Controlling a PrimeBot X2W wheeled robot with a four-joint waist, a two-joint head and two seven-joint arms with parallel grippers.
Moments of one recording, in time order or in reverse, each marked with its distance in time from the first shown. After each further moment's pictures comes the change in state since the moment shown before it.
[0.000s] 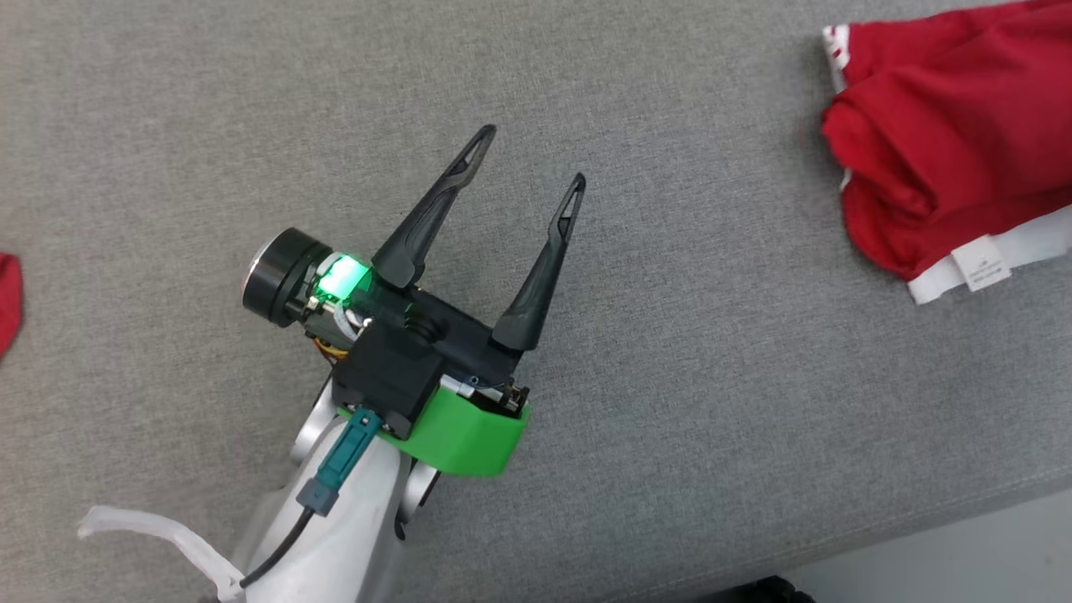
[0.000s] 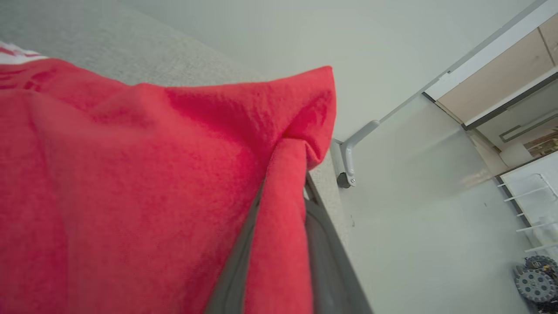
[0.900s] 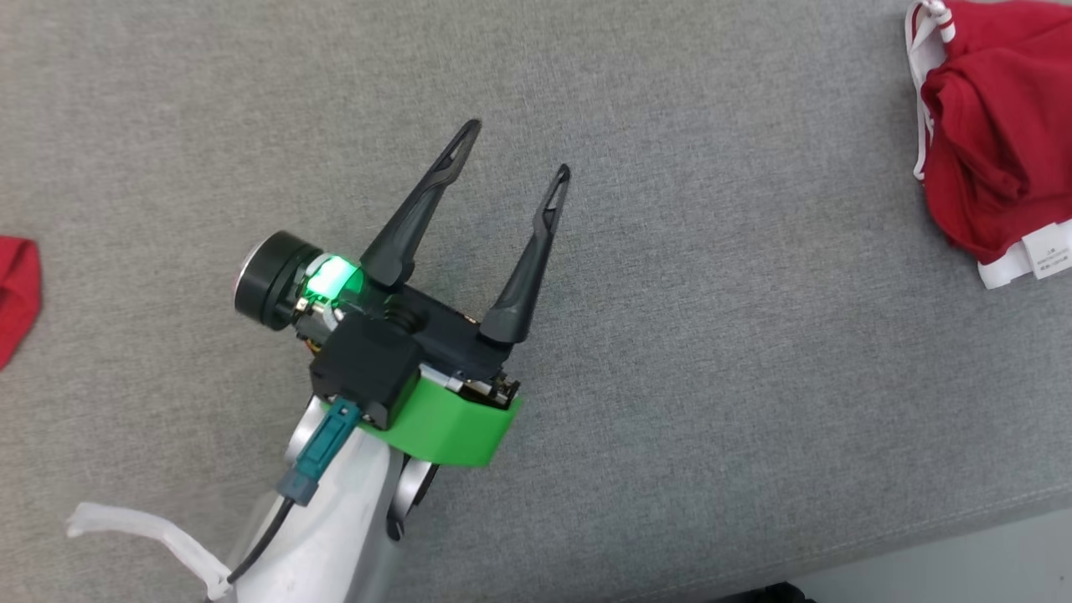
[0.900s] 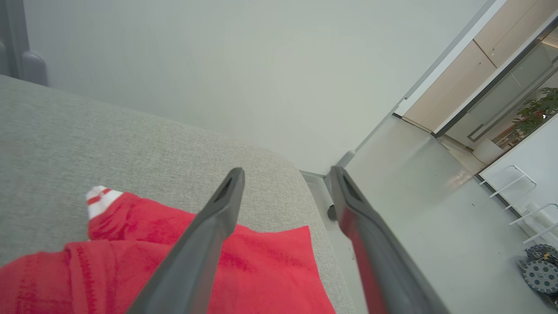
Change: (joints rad) left arm -0.006 0.004 0.002 0.005 -0.057 0.025 0.000; right arm -0.034 0.134 -0.318 -0.090 -0.154 0.000 0.000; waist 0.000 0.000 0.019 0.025
